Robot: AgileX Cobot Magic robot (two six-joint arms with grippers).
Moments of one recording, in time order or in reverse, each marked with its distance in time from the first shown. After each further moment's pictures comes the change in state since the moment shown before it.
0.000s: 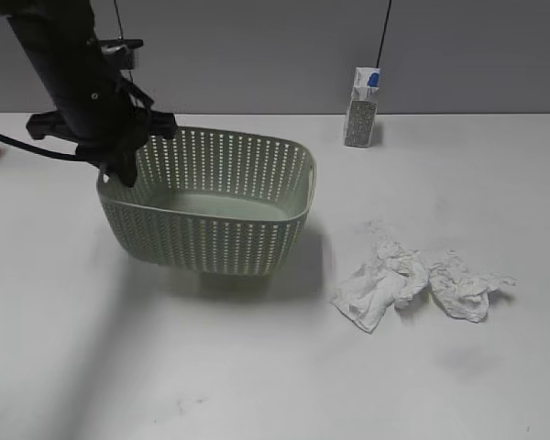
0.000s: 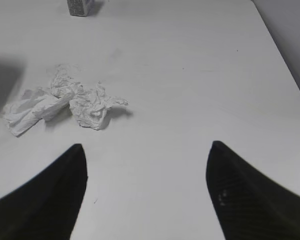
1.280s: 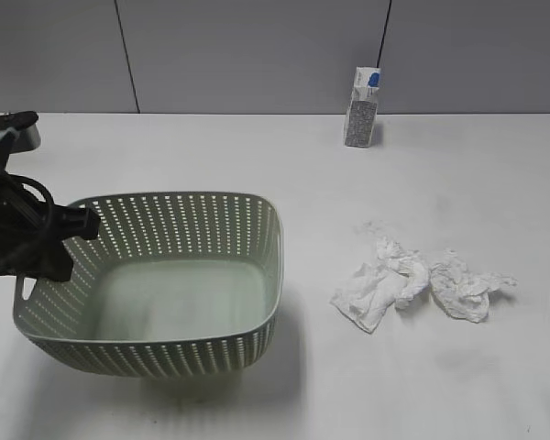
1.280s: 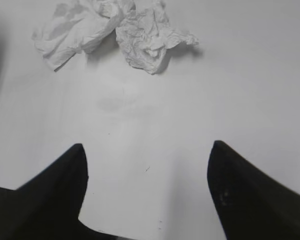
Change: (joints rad) left arm -0.005 -0.517 0.784 -0.078 -0.422 -0.042; right arm 0.004 0.883 -0.125 0.264 -0.191 -0.233
